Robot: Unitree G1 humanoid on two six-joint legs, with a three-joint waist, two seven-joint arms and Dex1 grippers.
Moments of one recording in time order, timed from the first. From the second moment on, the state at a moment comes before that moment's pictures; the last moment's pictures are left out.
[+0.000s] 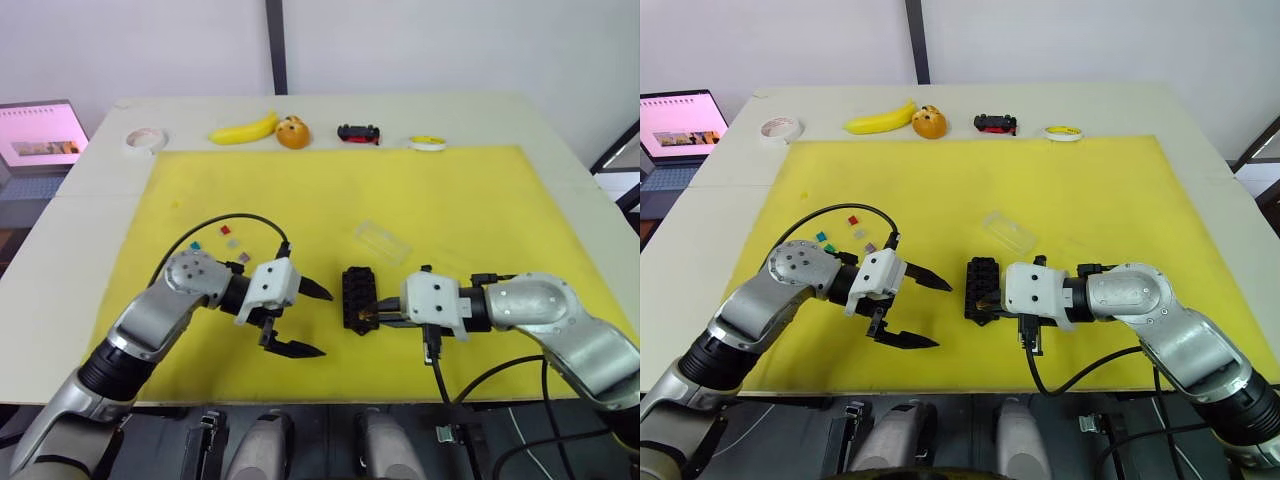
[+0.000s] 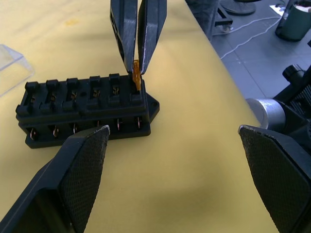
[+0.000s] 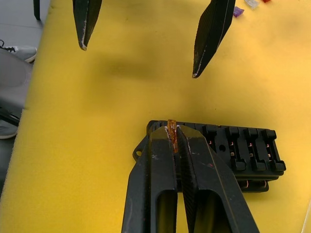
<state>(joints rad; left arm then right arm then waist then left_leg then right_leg) -0.47 0.67 -0.33 -0.24 -0.35 0.34 -1.30 -0.29 -0.95 0.22 -0.59 0.33 0.46 0.97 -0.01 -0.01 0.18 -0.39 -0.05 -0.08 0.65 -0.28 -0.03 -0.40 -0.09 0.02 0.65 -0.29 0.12</state>
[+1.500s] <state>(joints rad) -0.48 0.64 -0.33 -0.21 -0.34 0.34 -1.28 -0.28 -0.91 0.23 -0.57 0.24 0.41 1.00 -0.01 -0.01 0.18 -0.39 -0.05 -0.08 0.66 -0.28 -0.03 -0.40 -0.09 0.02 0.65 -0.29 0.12</state>
